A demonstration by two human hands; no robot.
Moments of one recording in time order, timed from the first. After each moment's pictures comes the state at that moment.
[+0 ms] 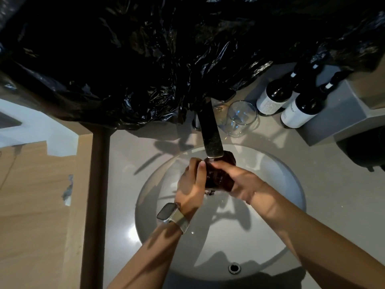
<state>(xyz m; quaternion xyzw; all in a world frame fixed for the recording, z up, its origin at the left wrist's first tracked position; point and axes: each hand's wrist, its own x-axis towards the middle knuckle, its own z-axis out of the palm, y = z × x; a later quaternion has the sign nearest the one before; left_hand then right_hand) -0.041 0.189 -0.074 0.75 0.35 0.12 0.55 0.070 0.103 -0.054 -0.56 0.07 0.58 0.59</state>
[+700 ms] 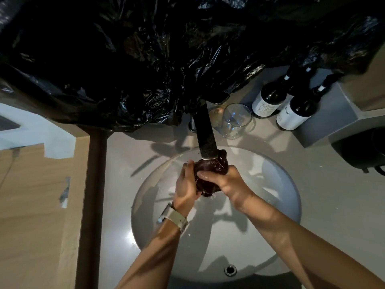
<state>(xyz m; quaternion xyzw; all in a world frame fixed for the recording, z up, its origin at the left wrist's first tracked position) -0.022 0.190 -0.067 0.48 0.51 0.07 0.71 0.057 0.100 -0.049 -0.64 -0.05 0.47 0.60</state>
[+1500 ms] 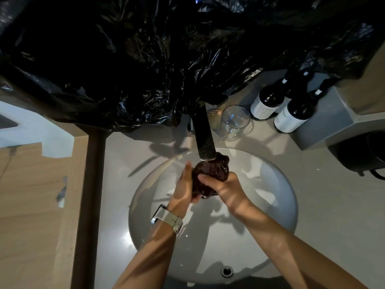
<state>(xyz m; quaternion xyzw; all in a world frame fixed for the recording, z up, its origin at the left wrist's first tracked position) -0.028 0.189 -0.075 0.51 0.48 0.01 0.71 0.046 0.095 -0.056 -0.66 0.00 0.43 0.61</state>
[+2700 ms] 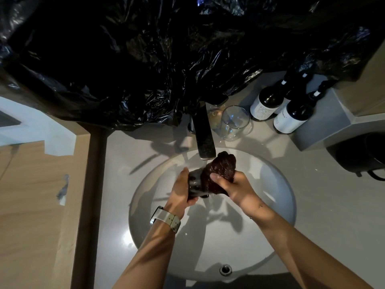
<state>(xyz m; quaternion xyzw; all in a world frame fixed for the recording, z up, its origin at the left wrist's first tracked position) -0.035 0.194 -0.080 0.42 0.52 -0.02 0.75 0.061 0.073 -0.060 -0.72 -0.10 0.40 0.56</state>
